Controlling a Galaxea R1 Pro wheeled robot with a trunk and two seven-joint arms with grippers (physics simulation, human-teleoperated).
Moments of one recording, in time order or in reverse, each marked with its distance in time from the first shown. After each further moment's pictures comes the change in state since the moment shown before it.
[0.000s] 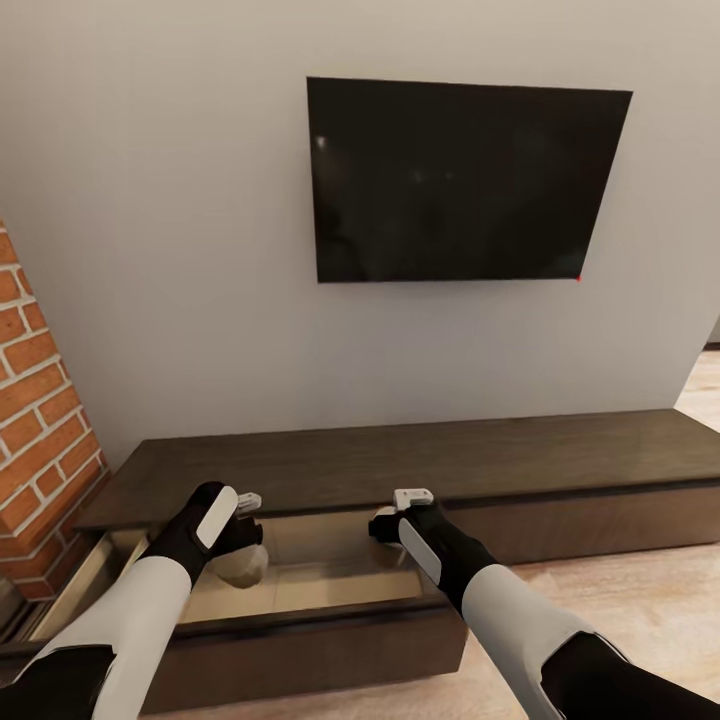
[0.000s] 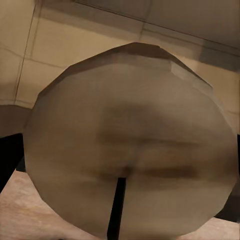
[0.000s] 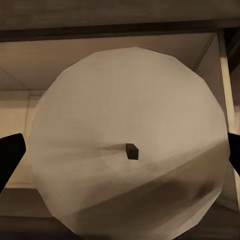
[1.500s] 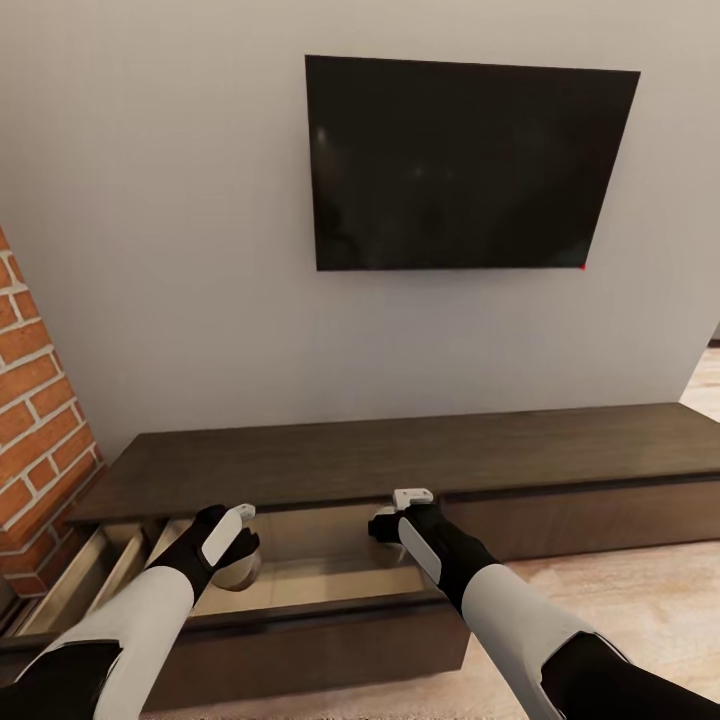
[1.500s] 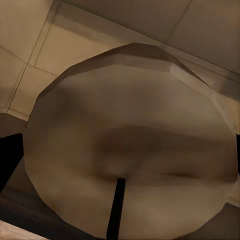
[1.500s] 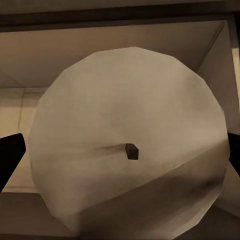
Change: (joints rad) left arm 0.000 -0.003 -0.005 0.172 0.001 -0.306 -0.002; right arm 0.000 0.000 0.001 -0.006 -0.008 0.009 -0.004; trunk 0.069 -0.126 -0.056
